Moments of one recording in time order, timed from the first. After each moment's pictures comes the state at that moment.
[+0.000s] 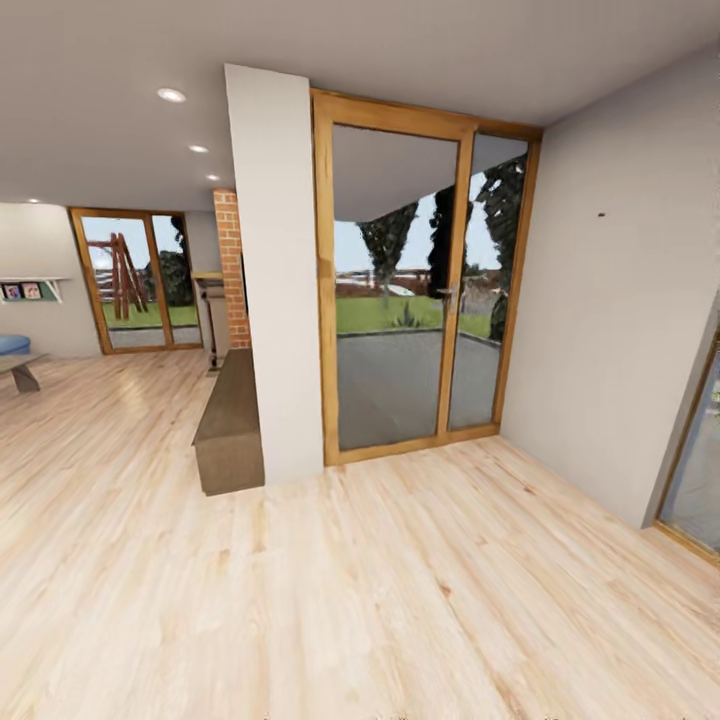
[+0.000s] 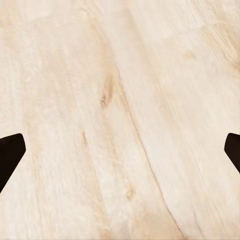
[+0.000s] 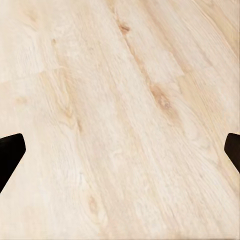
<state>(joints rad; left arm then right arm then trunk) 0.06 0.03 0.00 -0.63 0.00 -0.10 0.00 -0.13 -0.05 -0.04 -0.54 0.00 -0.10 -0.01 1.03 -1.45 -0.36</state>
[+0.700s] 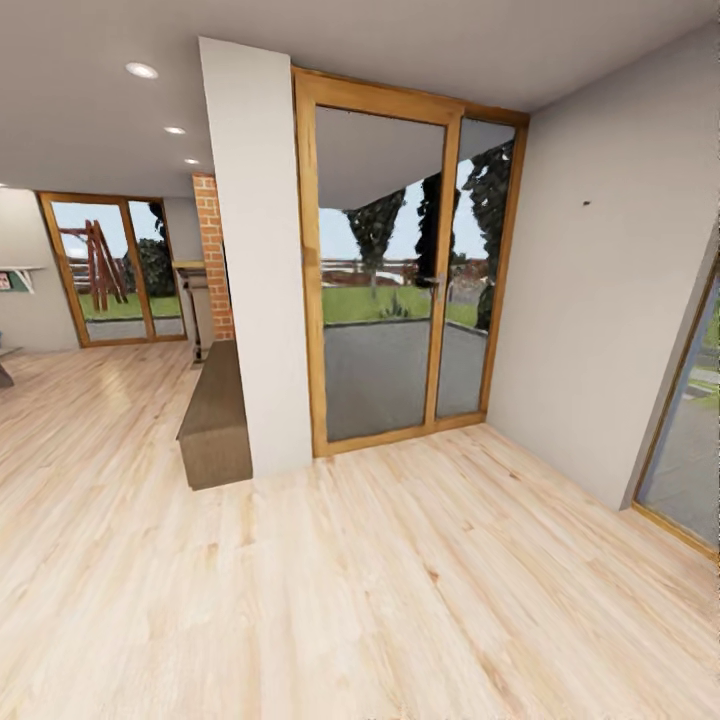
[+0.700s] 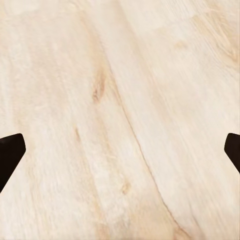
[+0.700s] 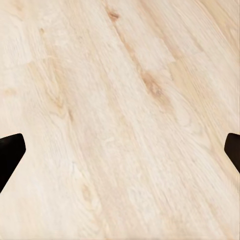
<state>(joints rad) 0.06 0.03 0.00 -0.63 0.00 -0.10 0.00 -0.13 -0.05 -0.04 -0.54 0.00 -0.10 -0.01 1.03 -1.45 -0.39</state>
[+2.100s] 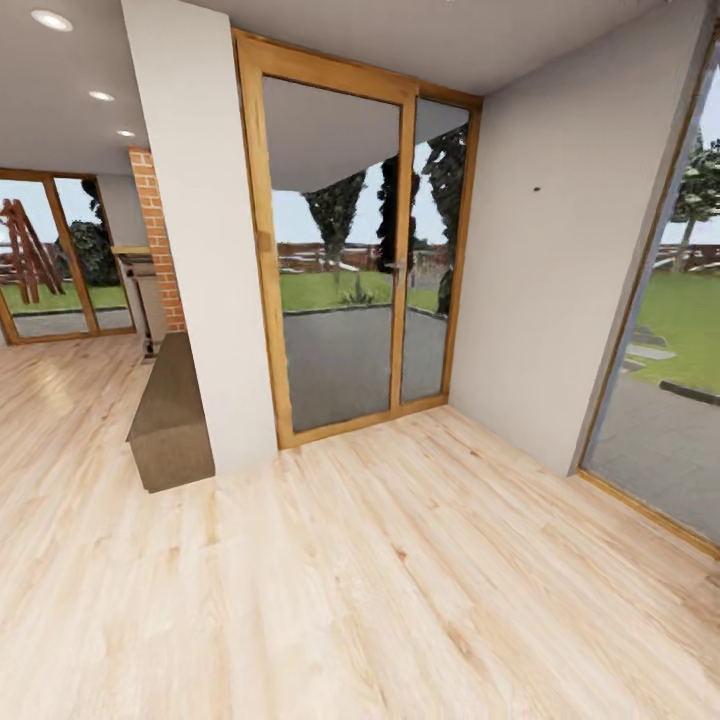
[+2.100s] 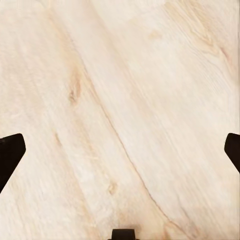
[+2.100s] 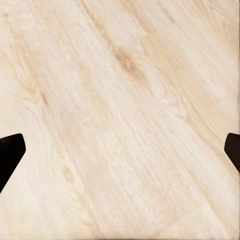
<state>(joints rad) 0.06 0.03 0.00 -0.63 0.00 -0.10 0.00 -0.13 -0.05 -0.04 -0.54 0.00 -0.10 0.00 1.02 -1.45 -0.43</state>
